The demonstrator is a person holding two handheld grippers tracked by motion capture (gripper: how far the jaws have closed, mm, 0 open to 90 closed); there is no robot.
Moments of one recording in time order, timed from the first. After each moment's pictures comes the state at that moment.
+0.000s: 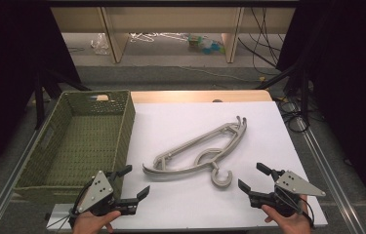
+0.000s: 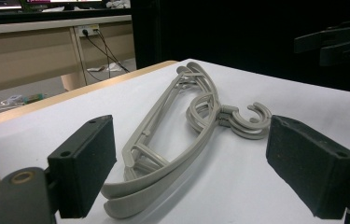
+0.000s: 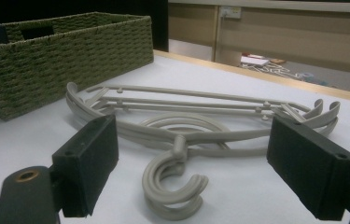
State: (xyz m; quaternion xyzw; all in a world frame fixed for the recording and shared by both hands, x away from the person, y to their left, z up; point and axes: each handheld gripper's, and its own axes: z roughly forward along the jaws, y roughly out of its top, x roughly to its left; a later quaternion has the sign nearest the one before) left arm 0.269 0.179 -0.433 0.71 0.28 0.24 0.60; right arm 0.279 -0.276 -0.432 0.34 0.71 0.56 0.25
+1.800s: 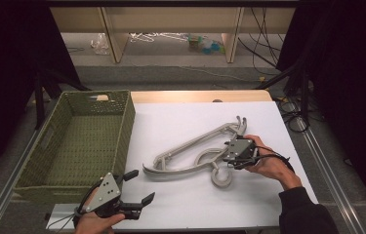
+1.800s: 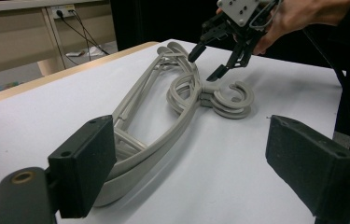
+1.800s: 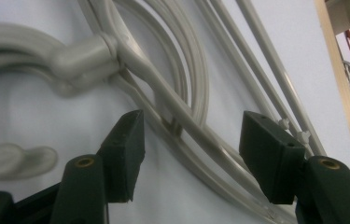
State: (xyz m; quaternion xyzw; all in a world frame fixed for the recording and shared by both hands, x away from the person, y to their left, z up) left arm 0.268 0.171 -0.439 0.75 0.26 0.20 0.58; right arm 0.431 -0.230 -0.452 0.01 0.94 0.23 0.25
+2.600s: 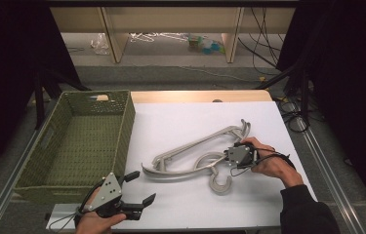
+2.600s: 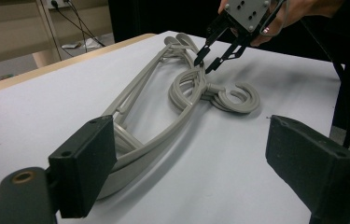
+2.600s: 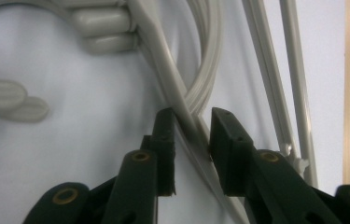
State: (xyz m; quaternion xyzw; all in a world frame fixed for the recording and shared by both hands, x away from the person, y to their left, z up) left arm 0.269 0.168 -0.441 0.75 0.27 0.19 0.57; right arm 0.429 -0.232 -0.455 -0.11 0.94 0.17 0.28
